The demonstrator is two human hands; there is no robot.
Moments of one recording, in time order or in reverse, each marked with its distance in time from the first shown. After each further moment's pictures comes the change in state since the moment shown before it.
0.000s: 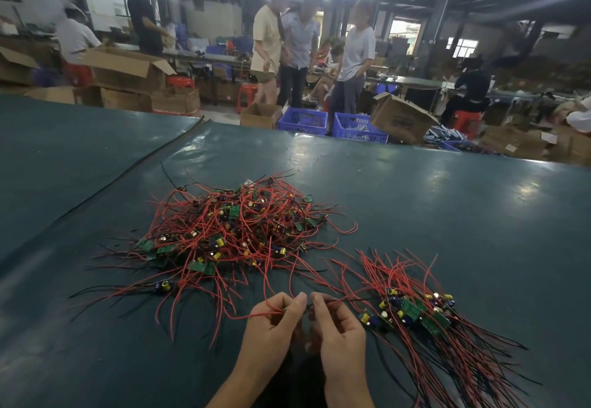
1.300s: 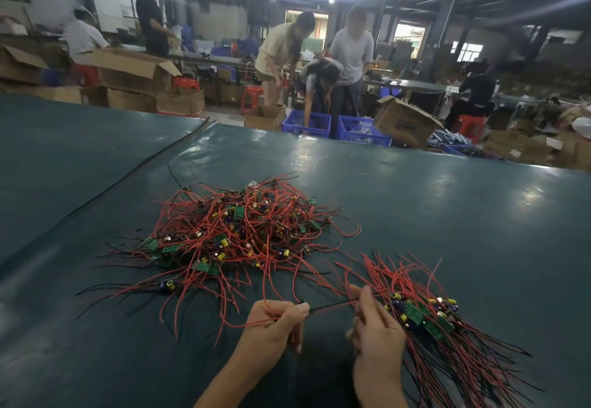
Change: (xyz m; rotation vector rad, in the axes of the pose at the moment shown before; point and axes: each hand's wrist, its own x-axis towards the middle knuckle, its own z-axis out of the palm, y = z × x) left_hand 0.001 0.017 -0.009 0.062 -0.168 0.023; right_hand 0.019 -0.014 -0.024 0.120 0.169 -0.035
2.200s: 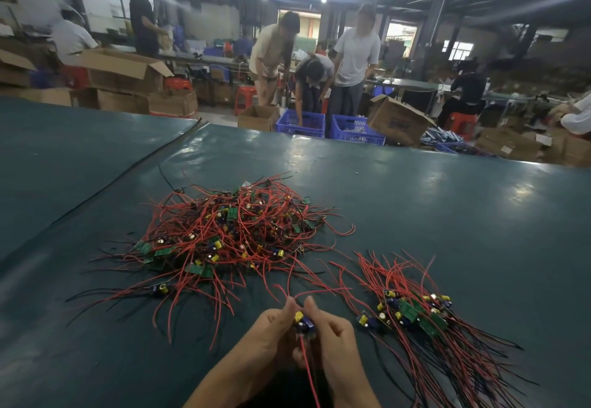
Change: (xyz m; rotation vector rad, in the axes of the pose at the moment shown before) left_hand -0.003 0.001 0.000 -0.405 -0.251 -0.367; right_hand -0.029 -0.002 0.016 -0.177 -0.569 0.065
